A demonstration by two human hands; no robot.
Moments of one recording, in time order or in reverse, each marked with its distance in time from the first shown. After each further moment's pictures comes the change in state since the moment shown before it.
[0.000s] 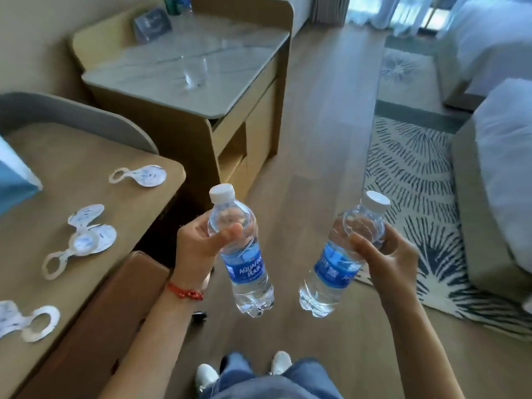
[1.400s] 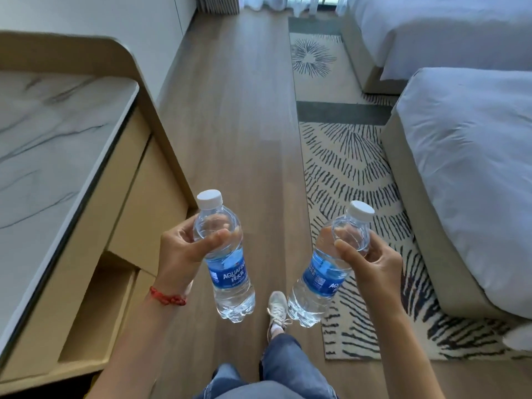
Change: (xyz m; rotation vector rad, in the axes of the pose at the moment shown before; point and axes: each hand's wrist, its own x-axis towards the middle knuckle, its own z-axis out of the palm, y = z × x) left_hand 0.541 -0.094 0.304 0.068 -0.308 -0.128; right_hand 0.515 0.115 -0.126 -0.024 0.342 0.126
